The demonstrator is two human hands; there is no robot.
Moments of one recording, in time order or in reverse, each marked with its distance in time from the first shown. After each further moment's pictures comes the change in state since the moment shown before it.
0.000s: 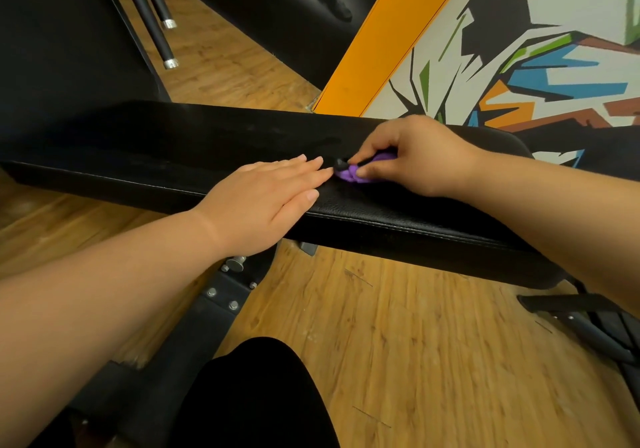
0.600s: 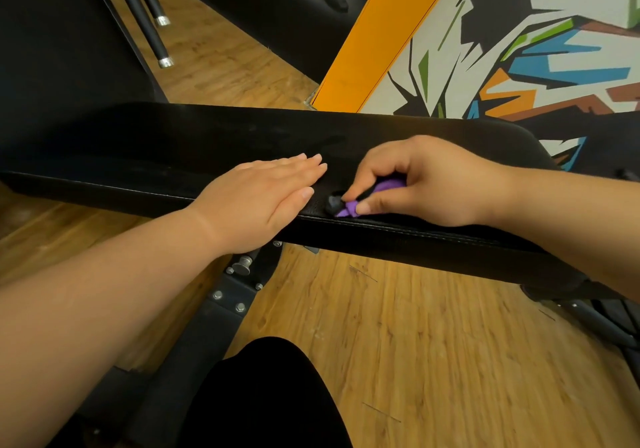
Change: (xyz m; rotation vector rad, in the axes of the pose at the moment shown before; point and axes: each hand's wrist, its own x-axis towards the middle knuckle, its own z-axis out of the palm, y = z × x) left_hand 0.003 -0.024 -0.002 0.038 -0.022 0.031; right_hand -0.013 -0.012 0.006 0.130 -0.117 -0.155
